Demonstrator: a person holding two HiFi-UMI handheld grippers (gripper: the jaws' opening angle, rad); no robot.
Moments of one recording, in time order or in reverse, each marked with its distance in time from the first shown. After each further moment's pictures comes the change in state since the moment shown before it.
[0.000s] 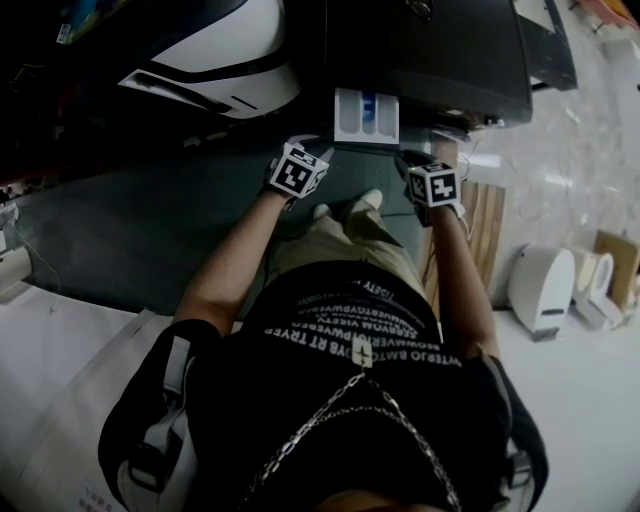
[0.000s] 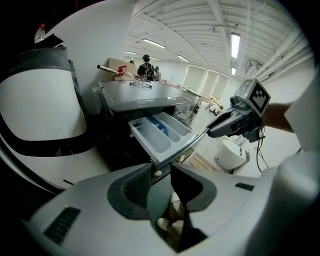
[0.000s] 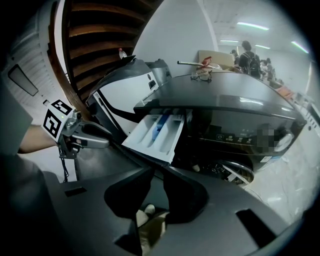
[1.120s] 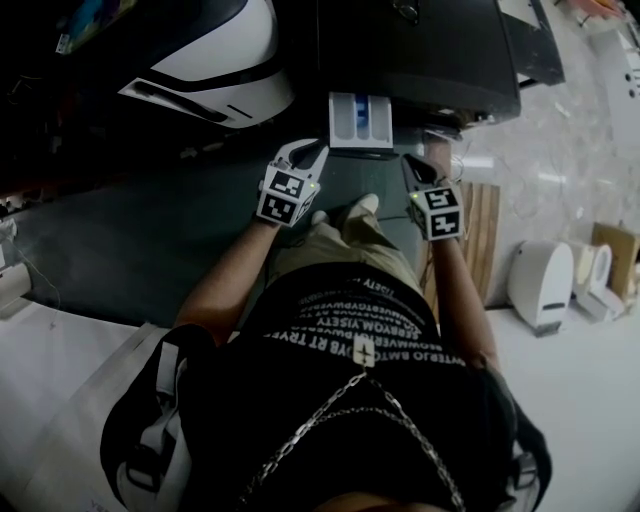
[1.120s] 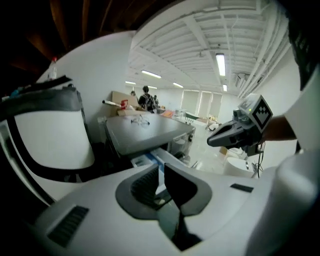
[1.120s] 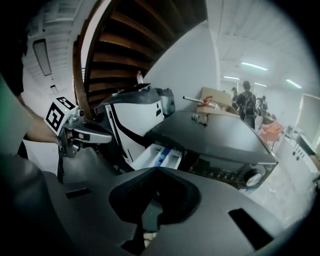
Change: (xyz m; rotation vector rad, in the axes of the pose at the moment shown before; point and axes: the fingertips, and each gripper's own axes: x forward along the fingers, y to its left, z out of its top) left arm -0.082 -0.024 0.054 0.065 -0.327 0.058; right arm -0.094 0.044 0.044 -0.178 -0.285 -0.109
